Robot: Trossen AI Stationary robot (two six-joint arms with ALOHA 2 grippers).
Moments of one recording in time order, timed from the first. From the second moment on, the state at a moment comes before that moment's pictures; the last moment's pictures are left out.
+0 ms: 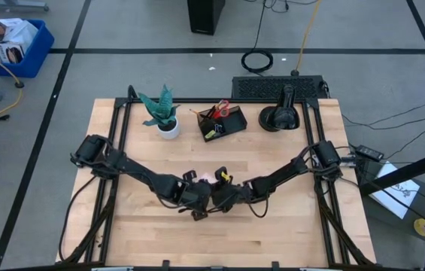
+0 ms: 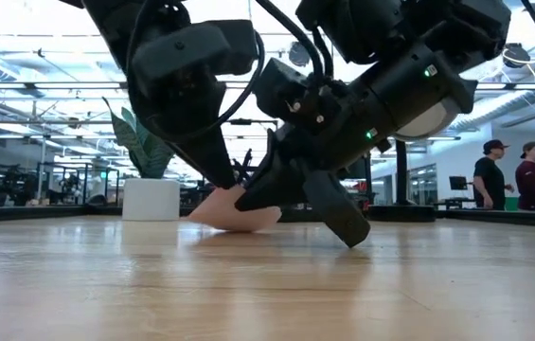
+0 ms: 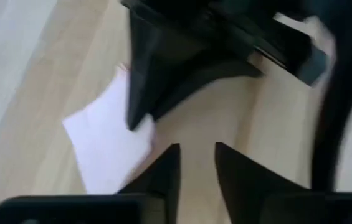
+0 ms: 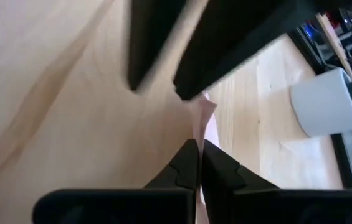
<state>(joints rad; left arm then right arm) -0.37 1.85 1.17 -0.40 -0.32 -0.56 0.30 2.05 0.96 0.31 0.58 -0.50</state>
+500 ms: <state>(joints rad) -0.44 1.85 1.17 -0.37 -0.51 -0.61 0.32 1.79 0.96 -0.08 0.74 -0.42</state>
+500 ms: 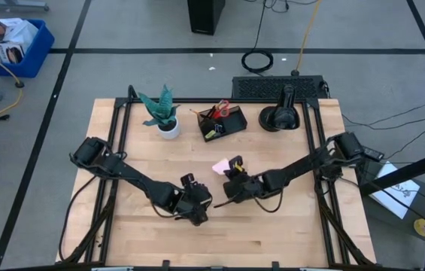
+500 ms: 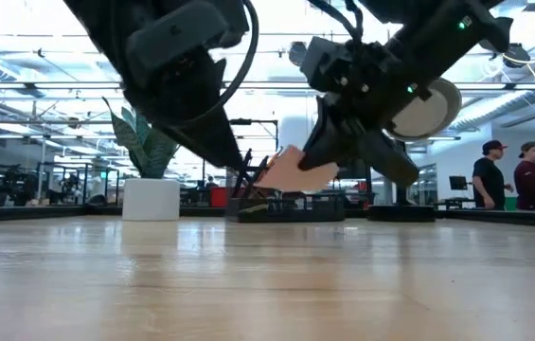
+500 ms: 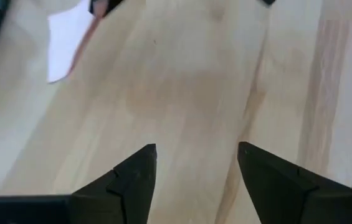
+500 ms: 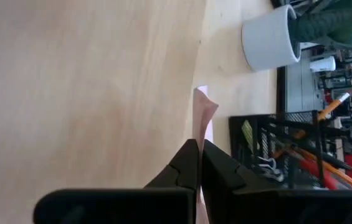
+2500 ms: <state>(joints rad) -0.36 1.50 0.35 1.15 -0.15 -0.14 -0.22 1.67 0.96 -0.19 0.65 -0.82</state>
